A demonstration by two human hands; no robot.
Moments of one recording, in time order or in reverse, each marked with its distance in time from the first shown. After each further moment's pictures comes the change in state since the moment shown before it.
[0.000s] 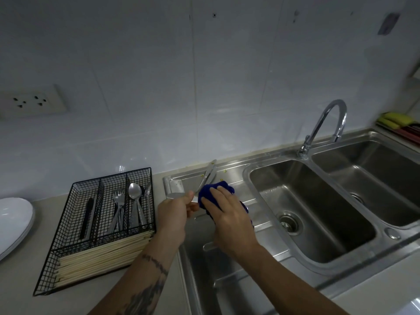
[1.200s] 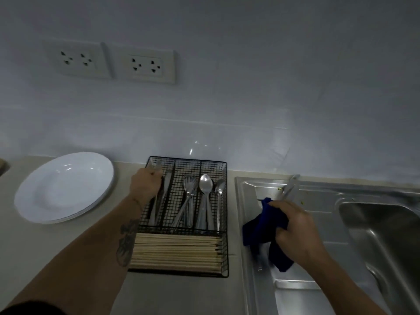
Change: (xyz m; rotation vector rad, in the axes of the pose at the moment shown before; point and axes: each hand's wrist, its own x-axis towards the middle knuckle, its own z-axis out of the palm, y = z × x) left_hand 0.178 0.059 -0.246 0.911 0.420 0.155; right_hand 0.095 -0.003 0.059 0.289 -0.249 0.229
